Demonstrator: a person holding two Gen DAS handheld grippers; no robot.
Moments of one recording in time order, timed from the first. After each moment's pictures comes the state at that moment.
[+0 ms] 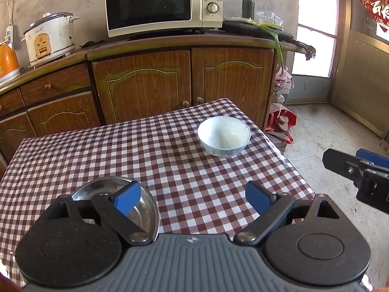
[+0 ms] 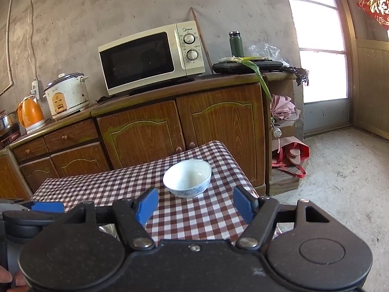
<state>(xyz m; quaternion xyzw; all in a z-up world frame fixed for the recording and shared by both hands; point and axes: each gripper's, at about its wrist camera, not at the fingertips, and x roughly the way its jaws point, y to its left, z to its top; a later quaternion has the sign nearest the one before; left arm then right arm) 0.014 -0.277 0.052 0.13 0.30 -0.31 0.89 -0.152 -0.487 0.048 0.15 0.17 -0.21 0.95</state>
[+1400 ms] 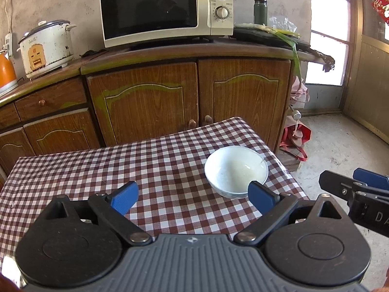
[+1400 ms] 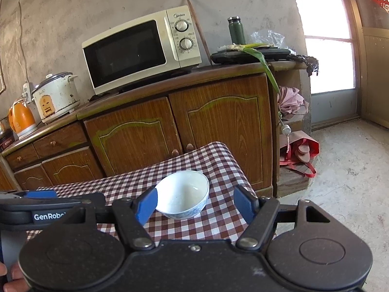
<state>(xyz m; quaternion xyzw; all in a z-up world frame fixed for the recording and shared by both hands) 0.078 -0.332 0.053 0.12 0.28 -0.29 0.91 -0.071 -0.553 0.039 0.17 0.19 -0.20 0.95</state>
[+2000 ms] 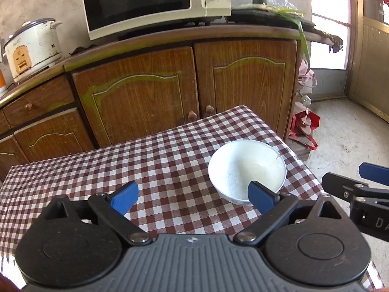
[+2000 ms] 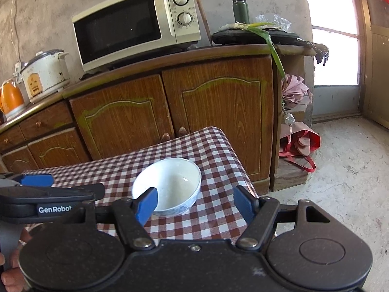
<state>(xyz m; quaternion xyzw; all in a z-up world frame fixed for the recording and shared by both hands) 0.118 -0.368 0.020 0.16 0.29 -0.29 0.90 -0.019 -0.579 0.006 0.15 0.23 -0.20 0.94</state>
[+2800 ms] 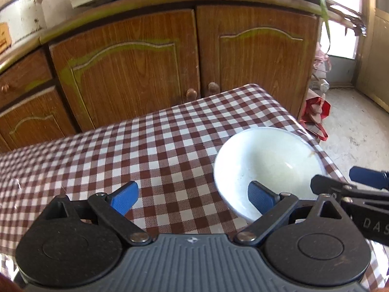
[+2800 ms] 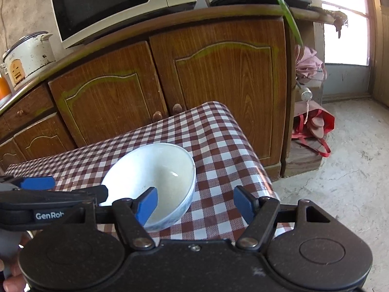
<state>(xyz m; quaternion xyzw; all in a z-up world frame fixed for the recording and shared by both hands) 0.183 -0.405 -0.032 0.16 0.34 -0.28 0.88 0.064 -0.620 -0.053 0.17 0.28 -0.19 0.93</state>
